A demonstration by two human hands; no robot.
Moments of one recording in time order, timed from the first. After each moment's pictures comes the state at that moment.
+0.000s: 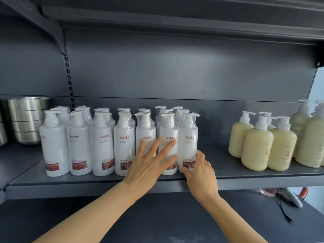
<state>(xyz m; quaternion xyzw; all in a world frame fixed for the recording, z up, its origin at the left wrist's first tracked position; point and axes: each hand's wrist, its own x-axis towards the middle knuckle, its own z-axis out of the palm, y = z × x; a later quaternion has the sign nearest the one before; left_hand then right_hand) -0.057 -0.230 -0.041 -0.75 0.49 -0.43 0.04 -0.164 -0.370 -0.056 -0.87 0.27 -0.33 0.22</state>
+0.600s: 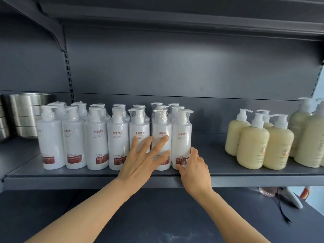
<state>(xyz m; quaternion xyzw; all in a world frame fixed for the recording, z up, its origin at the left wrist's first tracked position) -0.060 -0.237 -0.047 -0.75 0.46 -0.47 0.08 -0.168 -0.378 -0.051 -0.89 0.25 -0.30 0.22</state>
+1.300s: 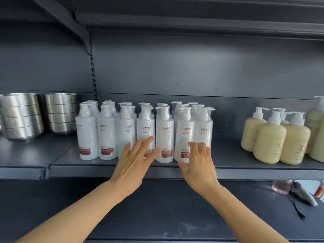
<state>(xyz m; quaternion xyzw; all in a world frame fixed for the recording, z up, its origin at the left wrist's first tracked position) -0.055 -0.139 -0.053 -0.83 0.43 -0.36 0.00 -0.177 -0.303 -0.030 -0.92 0.19 -0.31 0.14</state>
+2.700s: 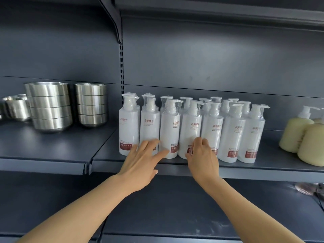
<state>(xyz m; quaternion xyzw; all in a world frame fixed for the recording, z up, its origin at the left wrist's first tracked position) 0.008 -0.044 -0.053 -0.85 0.47 -0.25 -0.02 -0.078 -0.210 -0.039 -0.91 0.25 -0.31 0.10</state>
